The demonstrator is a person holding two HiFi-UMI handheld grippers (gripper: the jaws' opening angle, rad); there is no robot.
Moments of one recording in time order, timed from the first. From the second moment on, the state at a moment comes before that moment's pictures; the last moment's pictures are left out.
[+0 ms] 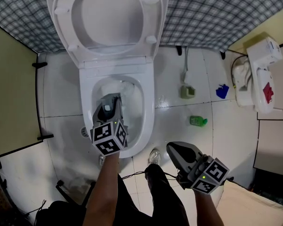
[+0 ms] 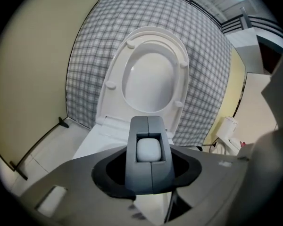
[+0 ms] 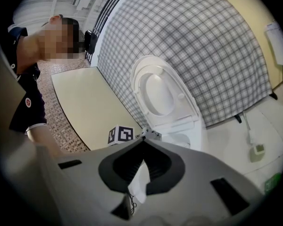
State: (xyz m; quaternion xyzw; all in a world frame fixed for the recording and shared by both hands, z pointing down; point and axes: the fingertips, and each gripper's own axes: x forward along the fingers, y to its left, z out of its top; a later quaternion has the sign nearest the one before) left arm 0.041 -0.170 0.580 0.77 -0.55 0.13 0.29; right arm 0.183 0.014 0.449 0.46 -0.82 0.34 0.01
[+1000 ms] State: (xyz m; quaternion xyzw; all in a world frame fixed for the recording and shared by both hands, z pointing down) left arm -0.017 -0.133 0.590 0.74 -0.58 0.17 0.29; right arm 0.181 0.029 0.447 0.45 -0.83 0.34 0.02
